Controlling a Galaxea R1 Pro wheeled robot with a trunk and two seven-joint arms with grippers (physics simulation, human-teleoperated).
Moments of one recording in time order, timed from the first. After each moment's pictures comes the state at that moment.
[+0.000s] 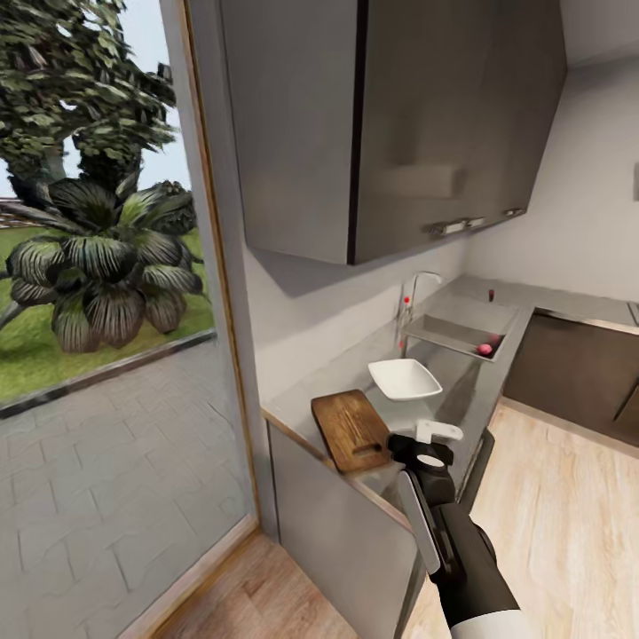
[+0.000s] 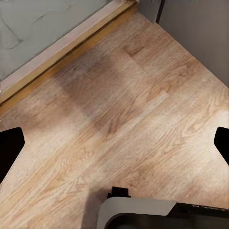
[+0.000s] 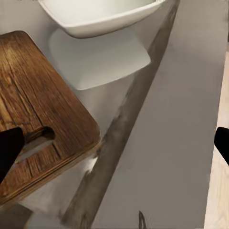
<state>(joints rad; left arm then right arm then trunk) 0.00 0.03 0.12 -0.38 0.03 -0.37 -0.02 -0.45 0.17 0.08 -1.32 -0.12 0.62 -0.54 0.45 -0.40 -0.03</state>
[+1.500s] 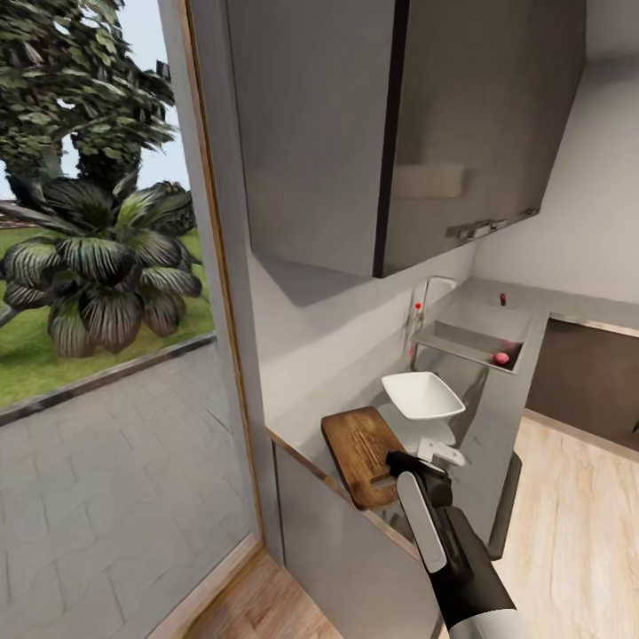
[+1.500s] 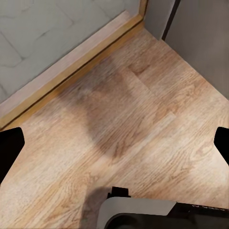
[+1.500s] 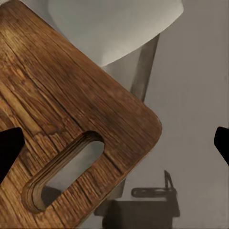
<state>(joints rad) 0.00 0.03 0.12 -0.38 0.03 -0.37 -0.02 -0.45 0.17 0.07 -1.26 -0.42 0.61 -0.73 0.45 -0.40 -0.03</state>
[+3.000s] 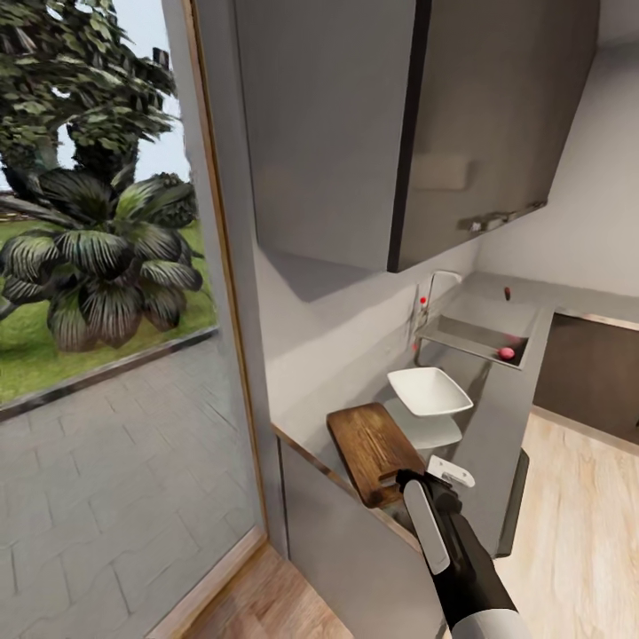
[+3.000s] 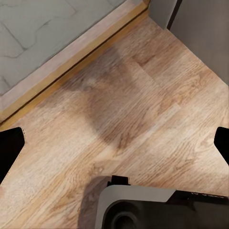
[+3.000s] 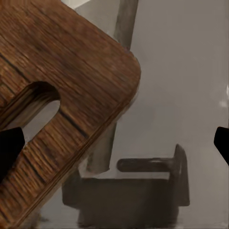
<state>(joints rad) 0.00 0.03 0.12 -0.37 0.03 -0.37 -0.02 -0.45 0.17 -0.01 -1.15 -0.42 0.61 -0.75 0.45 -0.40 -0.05</state>
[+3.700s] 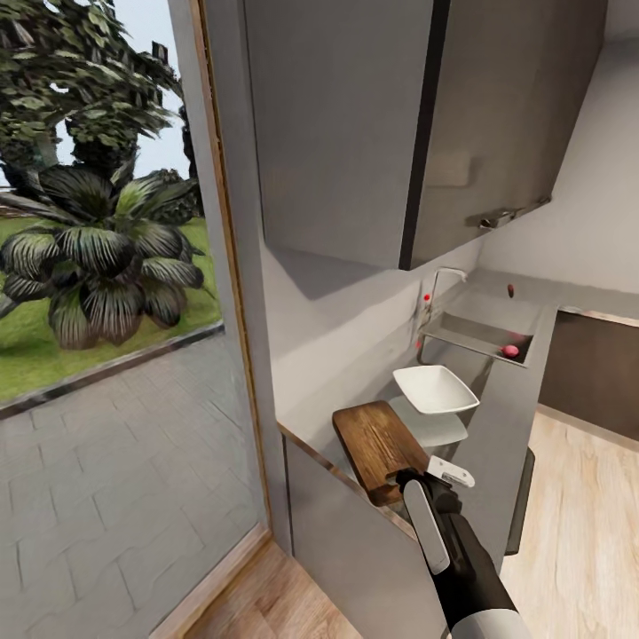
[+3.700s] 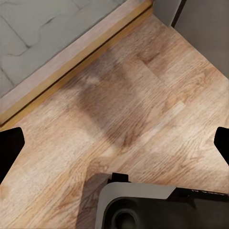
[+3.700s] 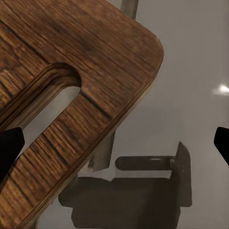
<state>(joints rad) 0.00 0.03 0.12 -0.37 0.03 -0.37 -0.02 -0.45 0.17 -0.01 -1.15 -0.42 0.61 -0.75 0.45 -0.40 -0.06</state>
